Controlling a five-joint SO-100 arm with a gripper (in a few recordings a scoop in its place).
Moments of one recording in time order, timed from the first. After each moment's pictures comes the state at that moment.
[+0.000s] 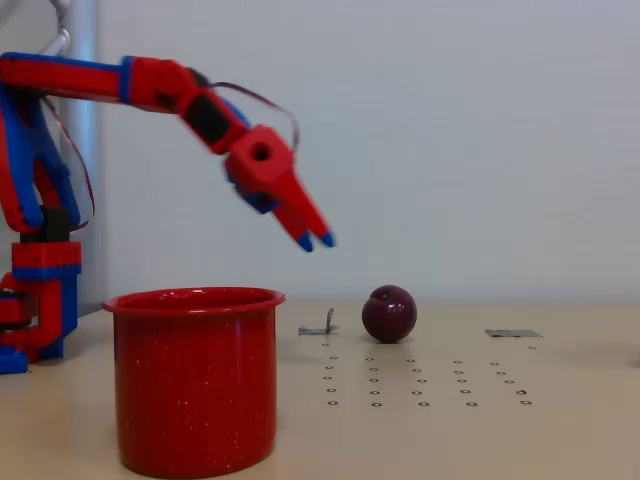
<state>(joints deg) 6.7 96.2 101.3 40.5 -113.6</state>
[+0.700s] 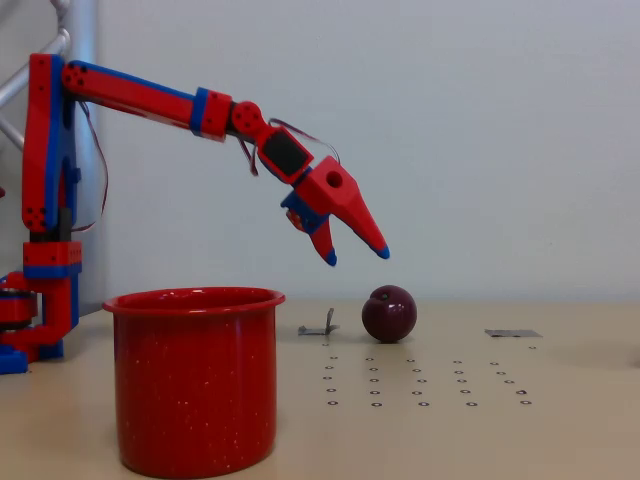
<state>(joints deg) -7.8 80.0 92.2 30.5 -117.4</state>
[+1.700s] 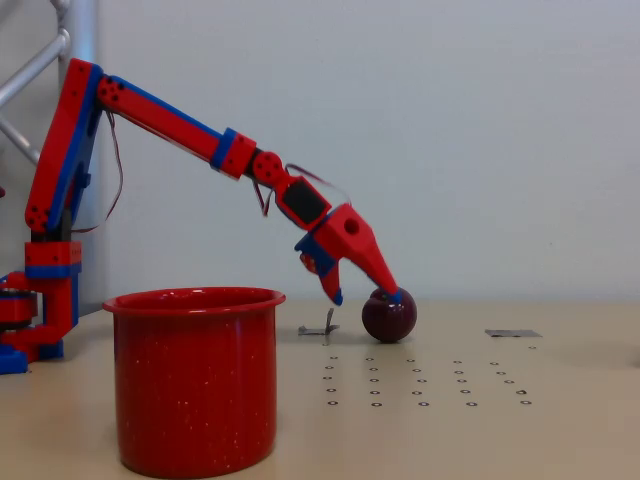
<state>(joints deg) -10.6 66.9 91.8 19.2 -118.5</state>
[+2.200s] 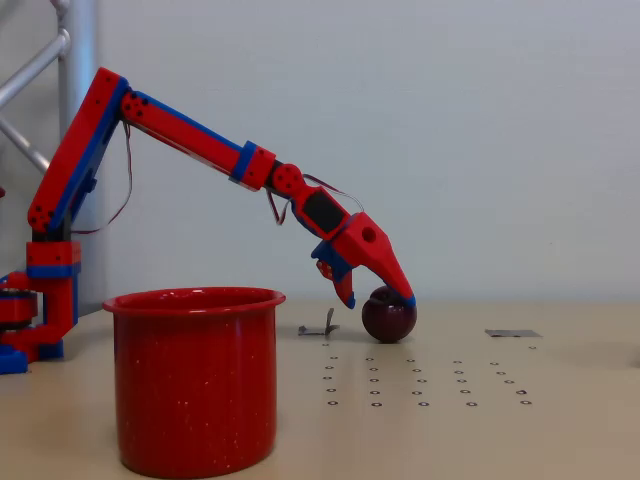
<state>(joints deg) -13.3 58.2 81.0 19.2 -117.7</state>
